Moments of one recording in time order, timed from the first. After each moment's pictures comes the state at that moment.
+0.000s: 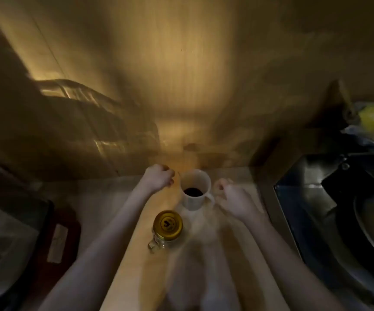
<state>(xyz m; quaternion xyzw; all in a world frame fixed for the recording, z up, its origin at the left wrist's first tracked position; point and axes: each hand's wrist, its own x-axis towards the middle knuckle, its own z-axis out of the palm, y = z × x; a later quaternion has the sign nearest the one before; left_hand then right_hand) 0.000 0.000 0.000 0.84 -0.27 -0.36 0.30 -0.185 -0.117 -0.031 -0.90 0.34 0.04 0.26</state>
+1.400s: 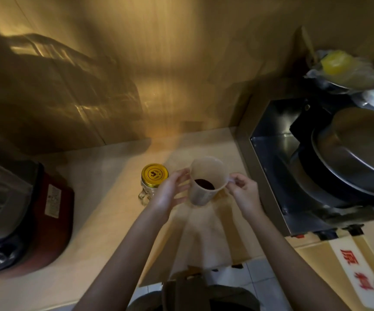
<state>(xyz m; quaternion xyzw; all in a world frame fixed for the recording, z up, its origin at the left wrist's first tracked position) -0.158 0.072 -0.012 0.64 -0.07 -0.52 0.55 -0.303 -0.044 -0.064 -0.63 0.46 -0.29 0.55</state>
